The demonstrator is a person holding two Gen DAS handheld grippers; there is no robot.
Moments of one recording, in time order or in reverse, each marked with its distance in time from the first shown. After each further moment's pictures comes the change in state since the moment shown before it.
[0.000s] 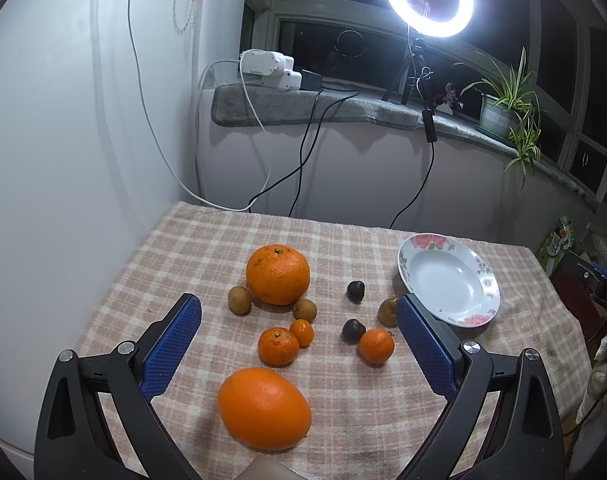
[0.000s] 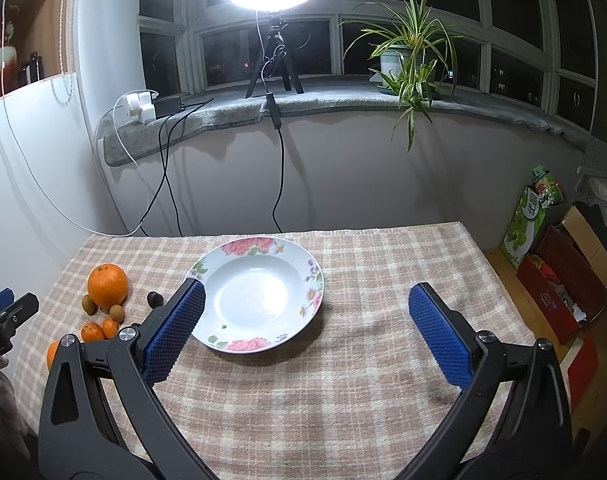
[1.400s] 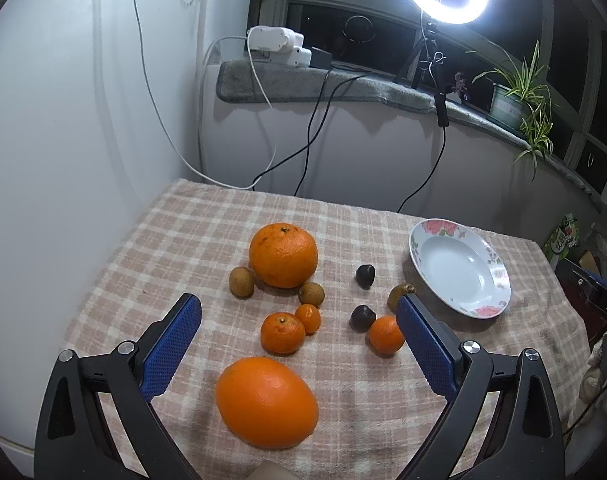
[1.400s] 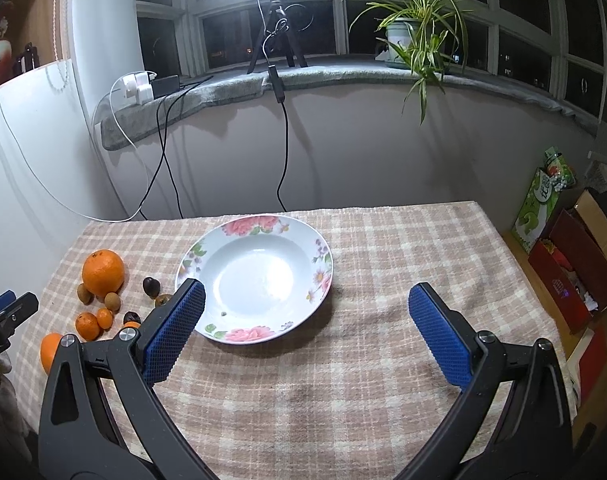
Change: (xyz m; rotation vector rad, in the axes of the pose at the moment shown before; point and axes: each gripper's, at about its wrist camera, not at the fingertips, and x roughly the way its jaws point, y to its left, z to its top) left arm 0.020 0.007 -0.009 -0.032 0.062 0.004; right arm 0.029 -0.001 -0.013 0.016 0.066 0.029
